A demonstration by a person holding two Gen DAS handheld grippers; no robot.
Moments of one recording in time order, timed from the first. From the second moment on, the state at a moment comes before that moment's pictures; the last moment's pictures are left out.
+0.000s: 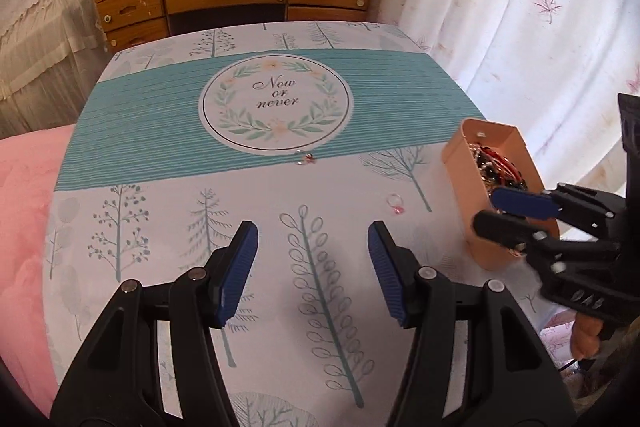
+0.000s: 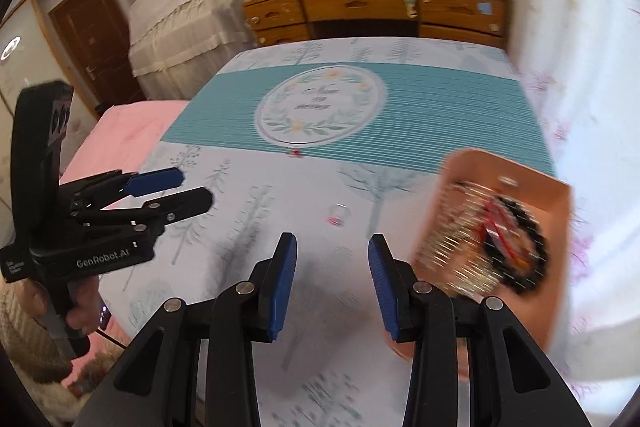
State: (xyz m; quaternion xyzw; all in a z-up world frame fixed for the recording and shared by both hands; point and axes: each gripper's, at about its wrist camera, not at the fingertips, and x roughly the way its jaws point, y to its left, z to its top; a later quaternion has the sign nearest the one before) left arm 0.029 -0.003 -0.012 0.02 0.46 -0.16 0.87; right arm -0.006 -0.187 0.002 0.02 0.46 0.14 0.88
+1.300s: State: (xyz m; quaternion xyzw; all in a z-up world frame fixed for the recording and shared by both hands) left arm 0.177 -0.057 -0.097 -0.07 0.58 0.03 0.81; right arm 0.005 -0.213 -0.008 0.07 0.43 0.10 0.90
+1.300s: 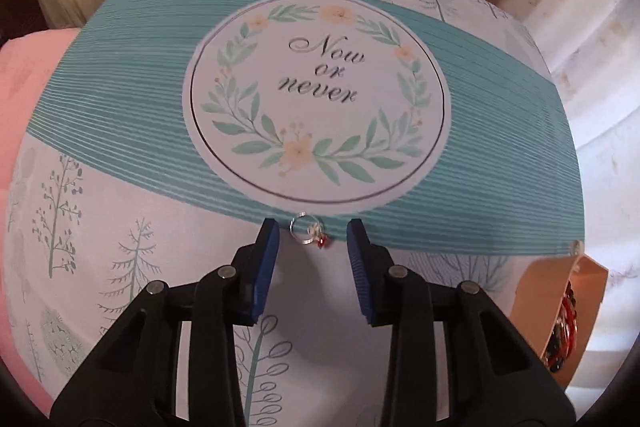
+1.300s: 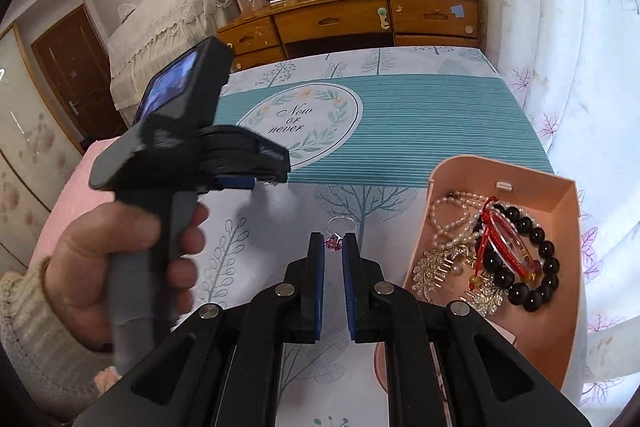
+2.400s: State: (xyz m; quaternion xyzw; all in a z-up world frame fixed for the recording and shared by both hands) left arm 0.090 -0.067 -0.051 0.02 0.54 -0.08 0.84; right arm -0.027 -0.211 0.012 0.05 0.42 0.10 0.90
